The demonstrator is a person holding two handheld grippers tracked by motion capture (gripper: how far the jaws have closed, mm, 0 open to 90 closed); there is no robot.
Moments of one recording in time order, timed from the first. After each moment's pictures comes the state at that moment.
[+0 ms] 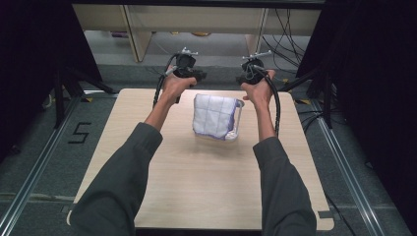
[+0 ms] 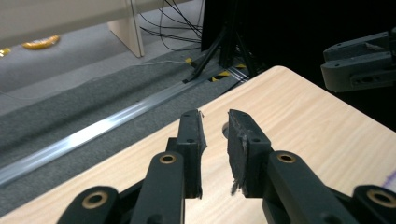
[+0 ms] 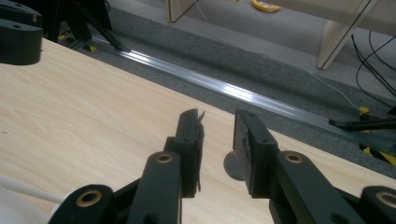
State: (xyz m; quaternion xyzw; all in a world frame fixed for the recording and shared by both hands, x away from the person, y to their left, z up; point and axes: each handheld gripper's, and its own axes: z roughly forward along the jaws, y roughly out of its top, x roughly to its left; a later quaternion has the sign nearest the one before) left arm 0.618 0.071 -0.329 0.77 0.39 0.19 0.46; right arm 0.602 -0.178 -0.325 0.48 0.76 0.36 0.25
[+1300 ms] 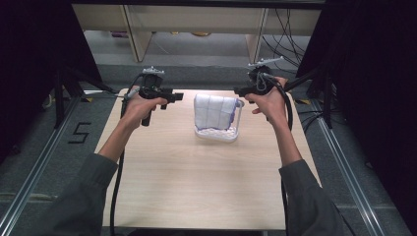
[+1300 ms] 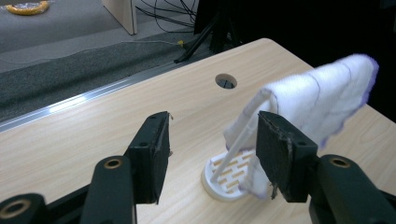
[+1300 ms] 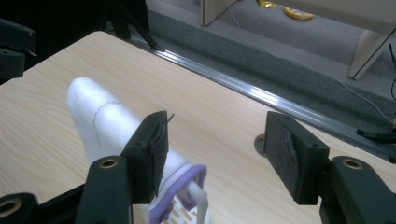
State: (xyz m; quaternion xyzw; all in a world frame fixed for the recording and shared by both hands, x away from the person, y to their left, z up) left arm 0.539 0.154 -0.344 0.77 0.41 0.15 0.47; right arm 0.531 -0.186 -0.299 0.44 0.78 0.39 0.21
